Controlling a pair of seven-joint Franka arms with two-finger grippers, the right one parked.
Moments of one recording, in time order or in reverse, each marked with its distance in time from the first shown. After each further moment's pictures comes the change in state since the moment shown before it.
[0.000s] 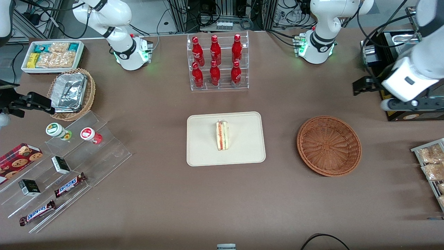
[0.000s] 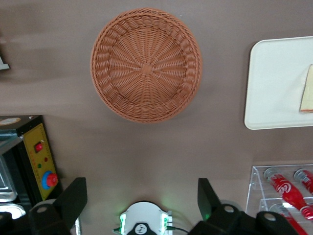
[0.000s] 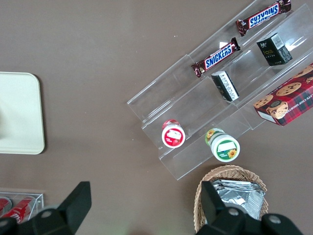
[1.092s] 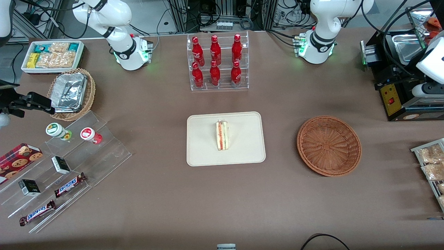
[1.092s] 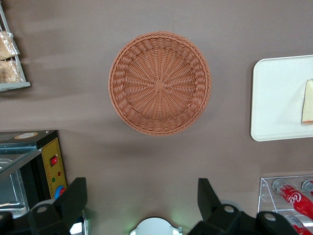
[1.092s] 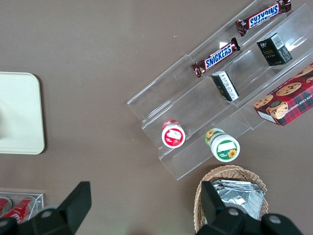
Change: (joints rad) arm -0.004 -0.112 0.065 -0.081 -0.001 0.090 0.059
